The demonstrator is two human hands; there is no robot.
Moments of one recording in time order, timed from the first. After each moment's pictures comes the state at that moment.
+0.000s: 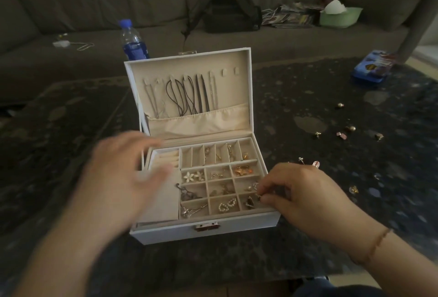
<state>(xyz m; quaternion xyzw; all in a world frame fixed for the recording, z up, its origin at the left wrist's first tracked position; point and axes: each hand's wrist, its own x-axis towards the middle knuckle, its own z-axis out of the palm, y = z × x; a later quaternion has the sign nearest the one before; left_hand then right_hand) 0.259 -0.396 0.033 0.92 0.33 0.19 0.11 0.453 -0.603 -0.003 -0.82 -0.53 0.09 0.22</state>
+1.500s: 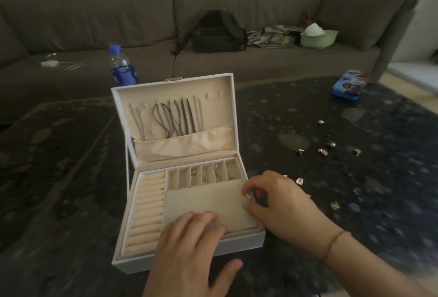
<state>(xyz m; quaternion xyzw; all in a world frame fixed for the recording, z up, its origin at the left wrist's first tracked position) 0.281 -0.473 -0.046 0.97 0.11 0.20 0.09 0.459 -0.585 -0.004 -0.85 -0.45 0.10 0.25</state>
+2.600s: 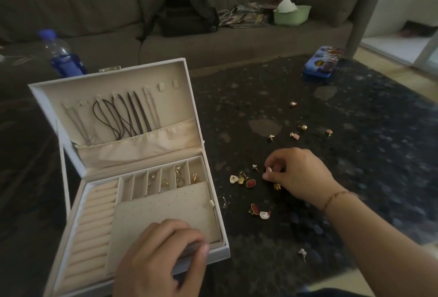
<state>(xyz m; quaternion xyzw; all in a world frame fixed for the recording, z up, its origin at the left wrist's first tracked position) 0.312 -0.500 -0.042 0.93 0.14 0.29 0.19 0.571 -0.629 -0.042 -0.93 -0.29 0.12 0.19</state>
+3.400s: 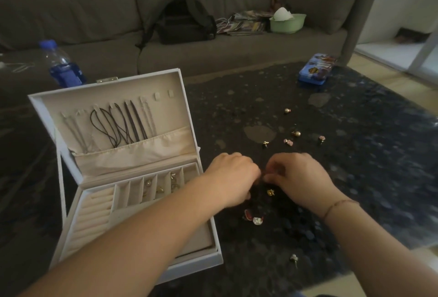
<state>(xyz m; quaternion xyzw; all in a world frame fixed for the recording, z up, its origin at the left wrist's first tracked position) 0.488 -0.497 -0.011 0.99 -0.05 -0.08 -0.05 0.573 -0.640 -0.038 -0.93 -0.32 0.08 0.19</state>
